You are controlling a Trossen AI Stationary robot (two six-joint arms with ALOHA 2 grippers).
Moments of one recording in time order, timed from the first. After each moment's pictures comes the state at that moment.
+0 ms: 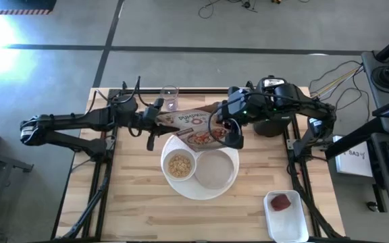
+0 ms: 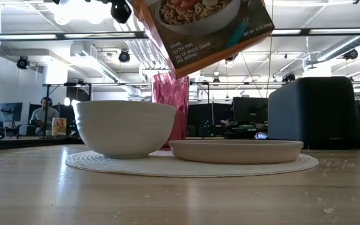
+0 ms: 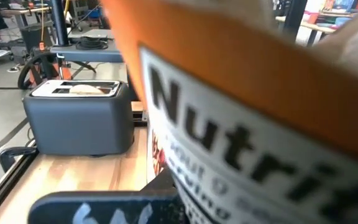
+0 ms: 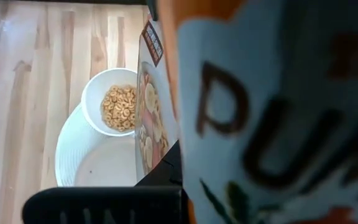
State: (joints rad) left arm 0.15 1.03 0.89 0.00 0.28 0.01; right arm 0.05 1.75 2.35 -1.44 0.19 0.03
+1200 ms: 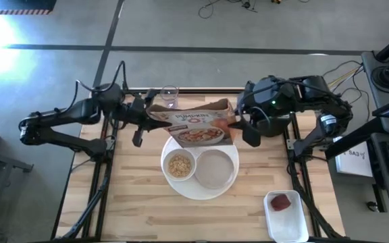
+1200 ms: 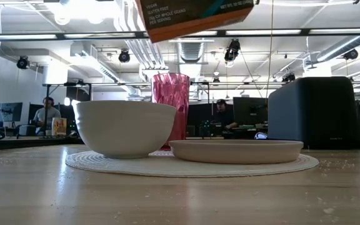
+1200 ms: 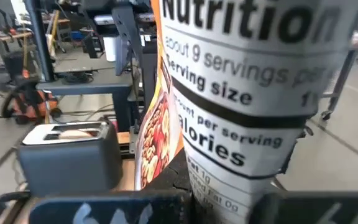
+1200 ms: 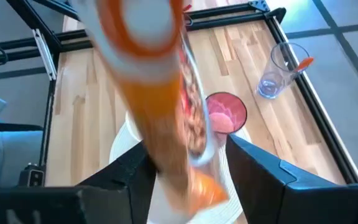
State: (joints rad) left arm 0.13 1.03 1.18 -0.24 0.33 0.03; right arm 0.05 1.63 2.35 -1.44 0.07 0.18
